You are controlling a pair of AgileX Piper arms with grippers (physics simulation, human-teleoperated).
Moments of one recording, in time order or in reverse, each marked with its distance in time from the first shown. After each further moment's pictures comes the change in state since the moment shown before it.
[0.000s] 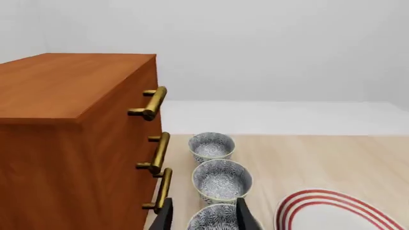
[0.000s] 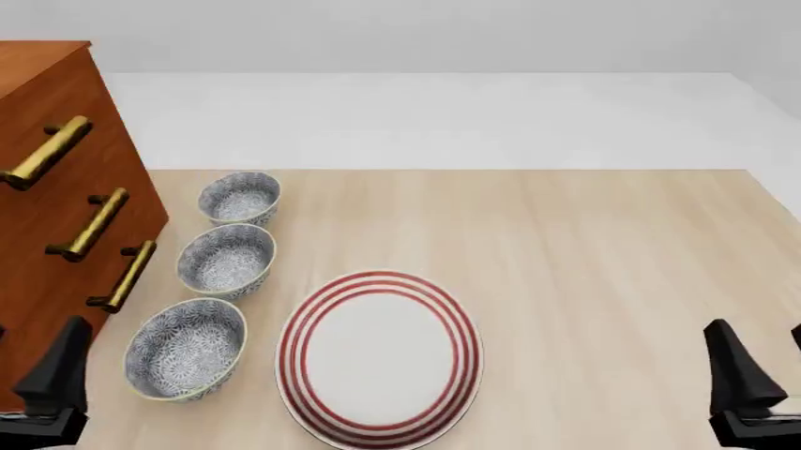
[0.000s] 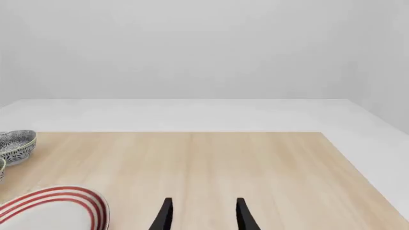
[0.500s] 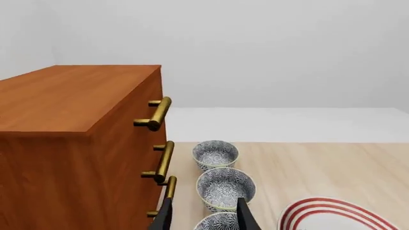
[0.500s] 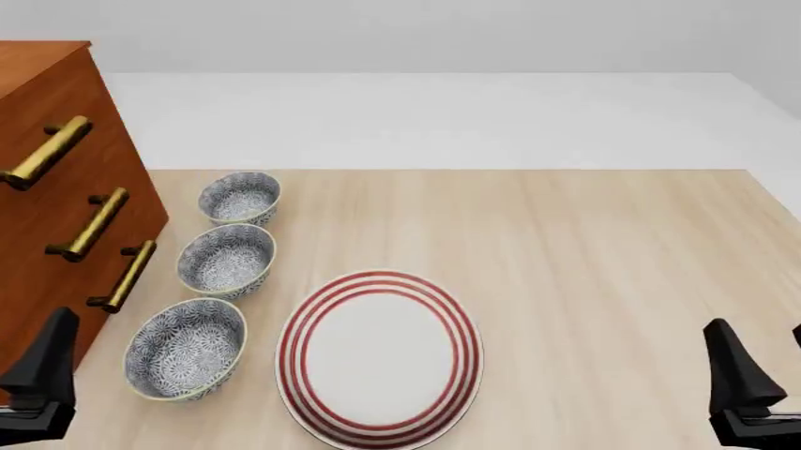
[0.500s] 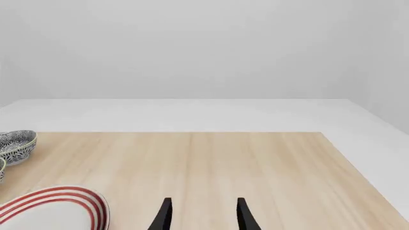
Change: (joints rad) left arm 0.016 0.000 -0.040 0.012 0.014; right arm 0.000 0.005 -0.003 -0.001 0.000
